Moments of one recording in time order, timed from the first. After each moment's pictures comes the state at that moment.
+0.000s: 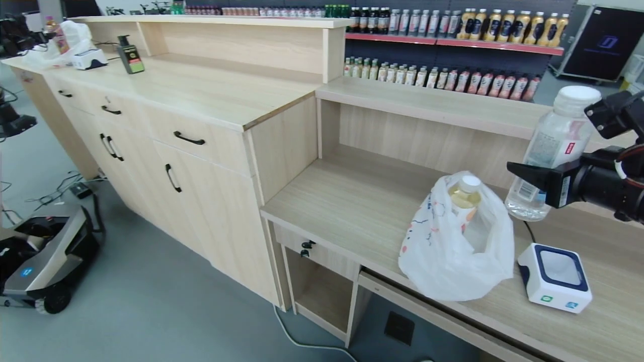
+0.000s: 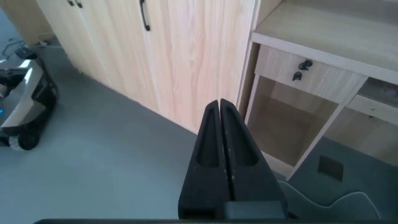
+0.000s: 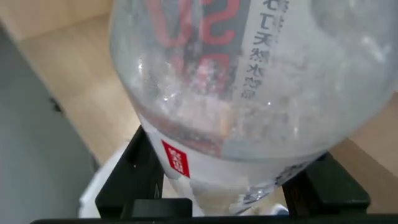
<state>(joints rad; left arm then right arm) 0.00 0.00 0.00 0.00 0.01 0.02 0.07 1.40 -0.77 -0.52 0.19 -0.29</state>
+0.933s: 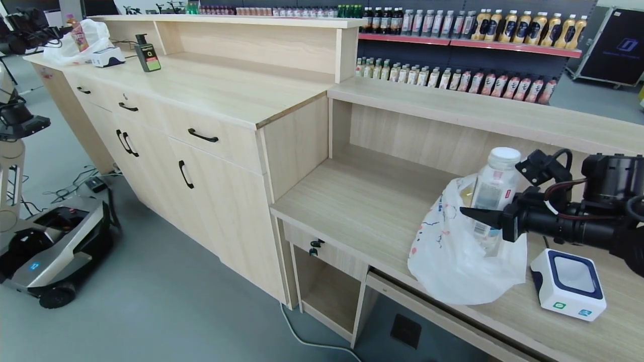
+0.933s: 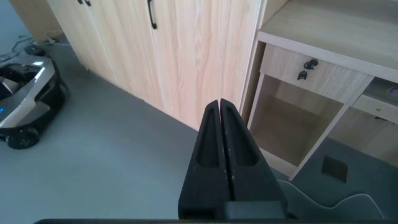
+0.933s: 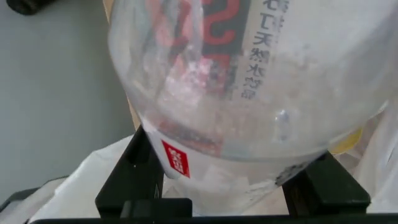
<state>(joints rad) 0.00 0.00 0.00 0.00 0.01 0.02 -0.02 1.74 -0.74 -0.68 0.60 -0.39</state>
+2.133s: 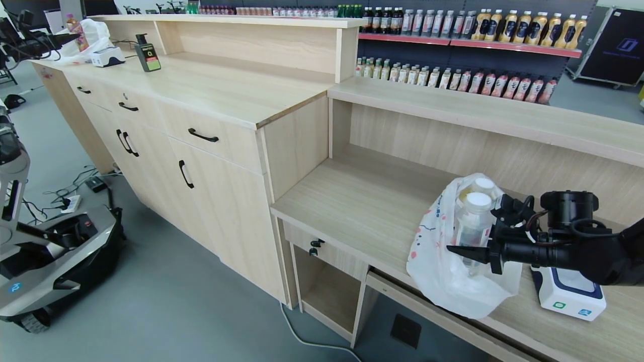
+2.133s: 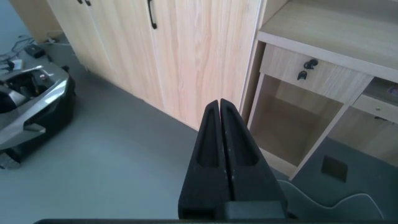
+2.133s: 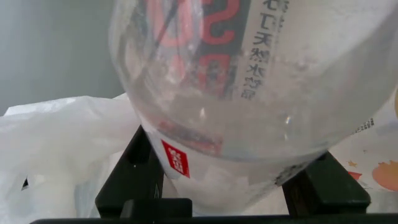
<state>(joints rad) 0.00 0.00 0.00 0.00 0.01 0.02 -0.09 2.02 -0.77 -0.69 0.88 -0.70</state>
